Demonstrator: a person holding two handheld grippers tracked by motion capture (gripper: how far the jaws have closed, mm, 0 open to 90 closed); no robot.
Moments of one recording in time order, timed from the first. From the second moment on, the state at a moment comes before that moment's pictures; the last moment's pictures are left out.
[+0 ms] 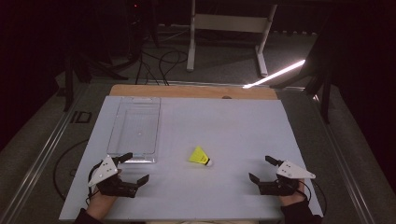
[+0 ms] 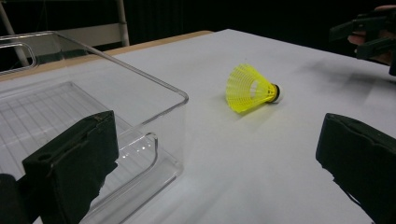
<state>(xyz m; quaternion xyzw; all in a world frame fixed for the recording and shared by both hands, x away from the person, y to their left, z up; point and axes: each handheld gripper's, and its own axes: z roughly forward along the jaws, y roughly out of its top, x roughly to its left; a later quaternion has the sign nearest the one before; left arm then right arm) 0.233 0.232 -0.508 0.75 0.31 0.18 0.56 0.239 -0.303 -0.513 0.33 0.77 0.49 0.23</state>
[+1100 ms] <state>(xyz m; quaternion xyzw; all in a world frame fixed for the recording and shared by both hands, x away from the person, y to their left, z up) 0.237 0.242 -0.460 0.76 0.28 0.13 0.57 0.239 -0.300 -0.510 0.33 0.77 0.50 0.23</state>
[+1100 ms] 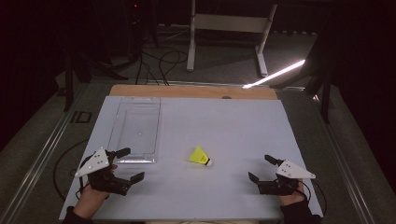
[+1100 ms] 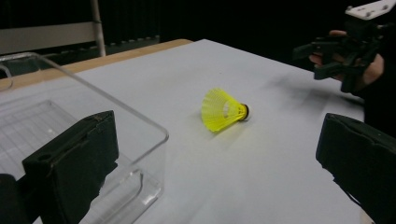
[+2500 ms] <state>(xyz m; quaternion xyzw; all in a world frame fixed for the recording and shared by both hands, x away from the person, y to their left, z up) 0.265 0.210 -0.404 0.89 0.21 0.06 0.41 0.238 -0.296 -0.509 0.31 0.77 0.50 0.22</state>
